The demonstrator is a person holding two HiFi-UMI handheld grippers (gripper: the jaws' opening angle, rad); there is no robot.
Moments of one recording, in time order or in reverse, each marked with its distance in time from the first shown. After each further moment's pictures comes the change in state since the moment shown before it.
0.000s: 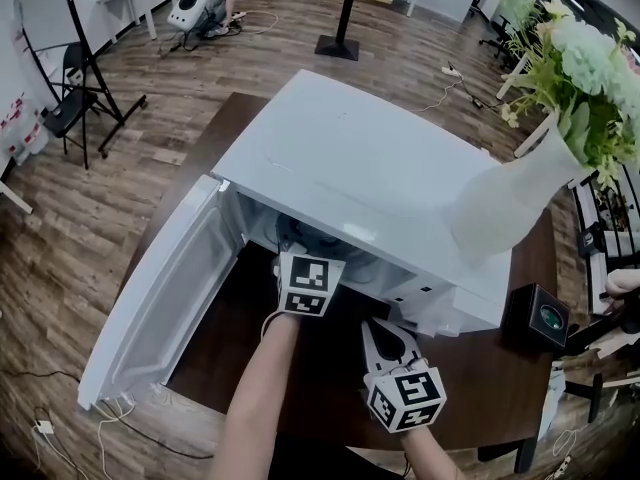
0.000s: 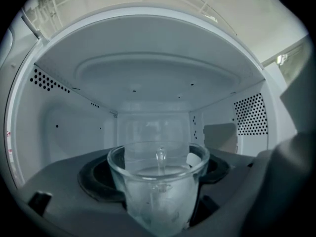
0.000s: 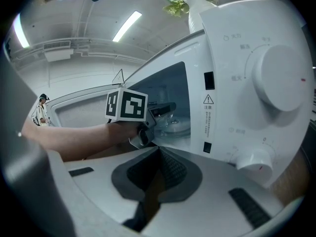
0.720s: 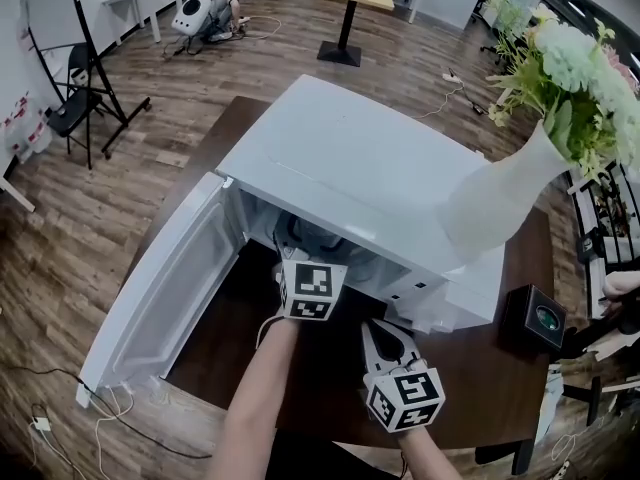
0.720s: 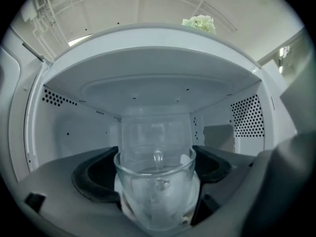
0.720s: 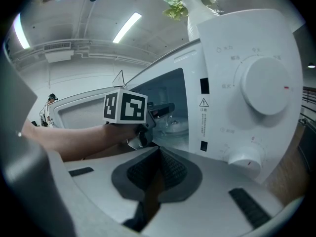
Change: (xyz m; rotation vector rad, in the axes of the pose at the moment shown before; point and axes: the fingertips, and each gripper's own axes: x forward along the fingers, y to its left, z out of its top) left arm -0.015 -0.003 0.004 0.030 0.003 0.065; right arm -0.012 0.001 0.000 0.008 -0.009 0.003
